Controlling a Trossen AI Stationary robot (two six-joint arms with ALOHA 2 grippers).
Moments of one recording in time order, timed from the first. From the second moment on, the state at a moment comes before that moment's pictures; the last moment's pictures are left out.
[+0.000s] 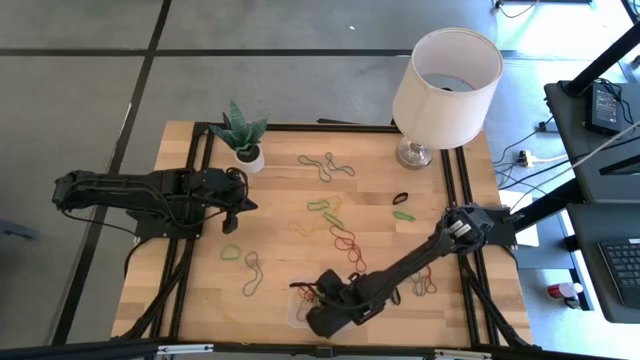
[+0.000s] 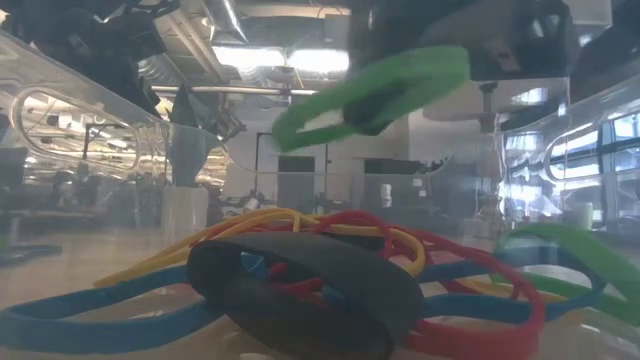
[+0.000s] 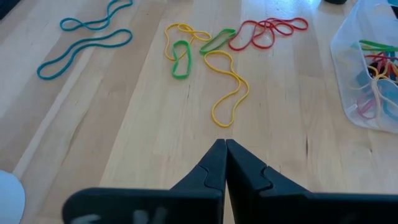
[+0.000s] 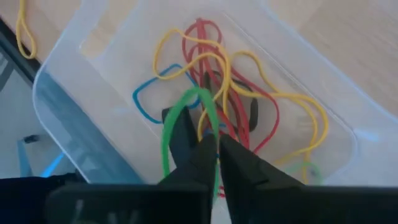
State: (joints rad) left arm 0.09 0.64 0.46 -0.50 0.03 -0.13; right arm 0.58 2.23 1.89 -0.86 0.22 1.41
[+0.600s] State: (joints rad) left arm 0.09 0.64 0.46 -0.50 0.03 -0.11; right arm 0.55 2.23 1.91 -0.92 0.15 1.37
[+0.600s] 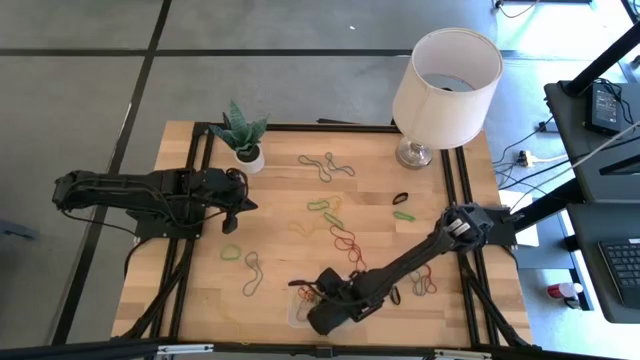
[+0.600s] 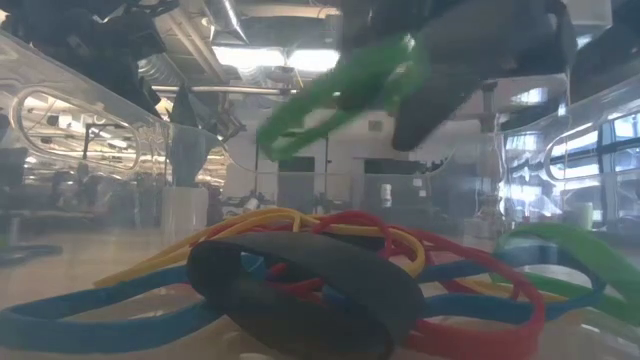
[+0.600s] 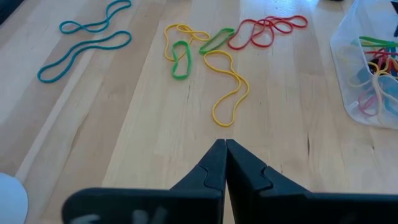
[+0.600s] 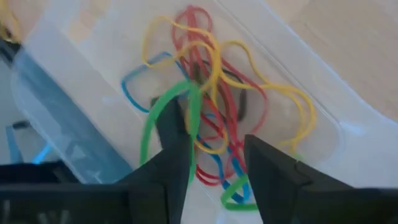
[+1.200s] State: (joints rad) left arm 0.09 0.65 0.46 -0.46 0.03 -0.12; right arm 0.51 2.08 1.91 -1.08 0.27 0.90
